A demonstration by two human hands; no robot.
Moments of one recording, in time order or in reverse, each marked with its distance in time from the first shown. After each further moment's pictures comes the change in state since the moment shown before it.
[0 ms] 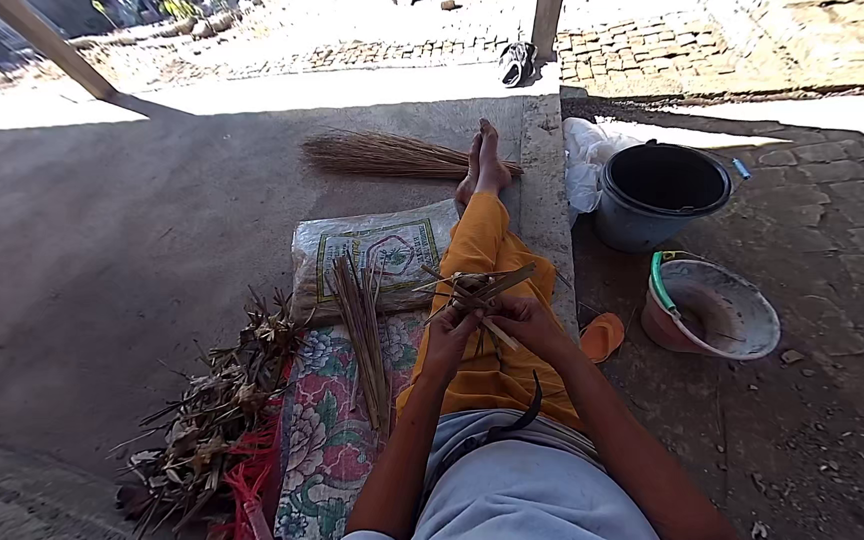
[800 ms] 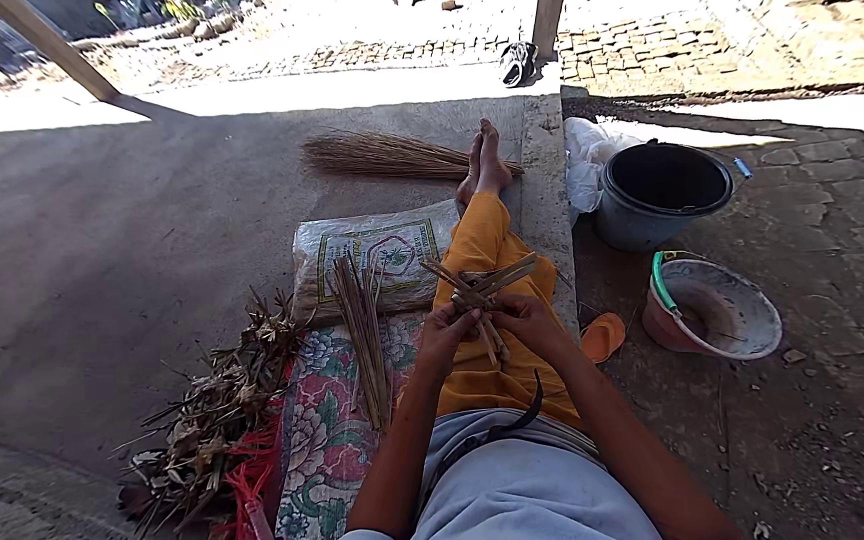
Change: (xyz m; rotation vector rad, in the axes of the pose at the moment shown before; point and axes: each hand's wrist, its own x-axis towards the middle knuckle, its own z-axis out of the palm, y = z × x) left_hand 0.004 0.005 -0.010 -0.120 -0.037 -0.121; right_hand 0.003 -0.004 0.002 -0.140 0.083 0.058
